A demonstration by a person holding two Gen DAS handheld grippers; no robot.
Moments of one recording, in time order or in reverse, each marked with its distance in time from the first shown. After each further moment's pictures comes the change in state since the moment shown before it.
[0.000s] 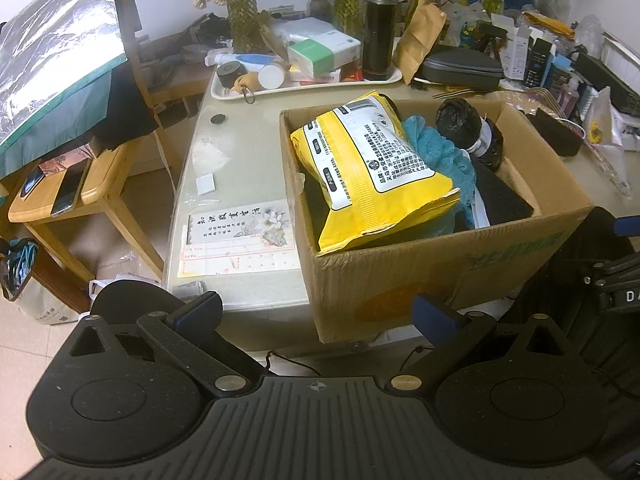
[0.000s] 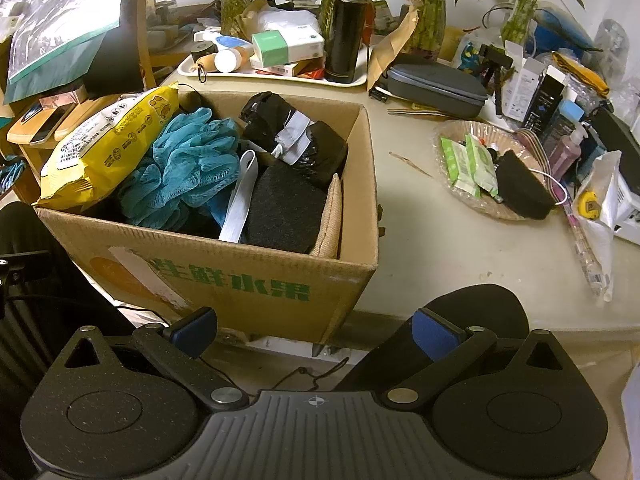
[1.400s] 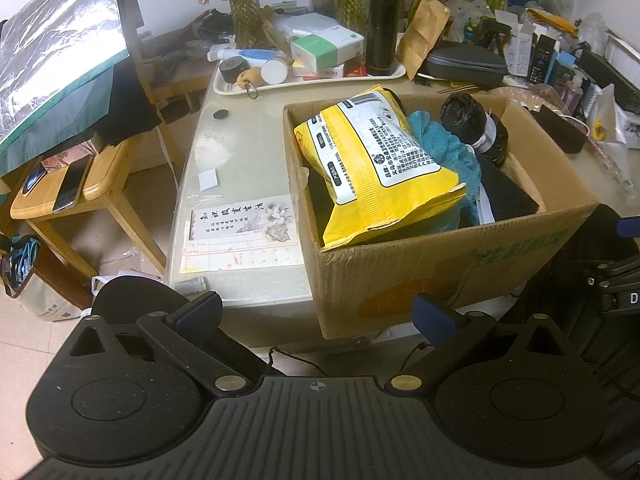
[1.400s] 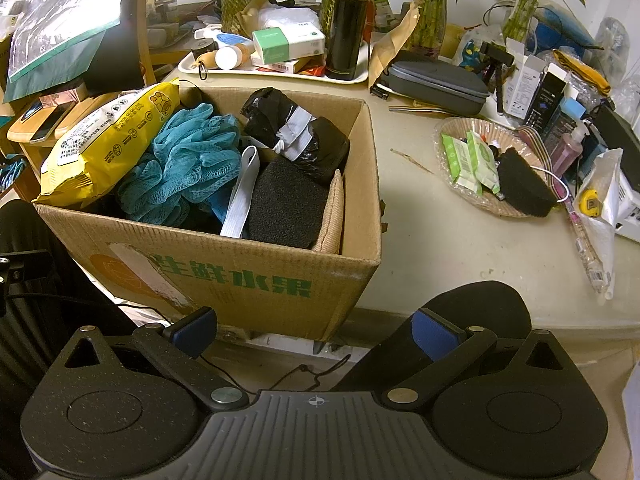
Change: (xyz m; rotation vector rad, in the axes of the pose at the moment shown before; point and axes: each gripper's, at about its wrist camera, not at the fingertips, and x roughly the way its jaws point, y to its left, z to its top) left arm 0.002 0.003 -0.003 -0.002 0.007 0.001; right arm 0.001 0.000 0.000 -0.004 0.006 0.003
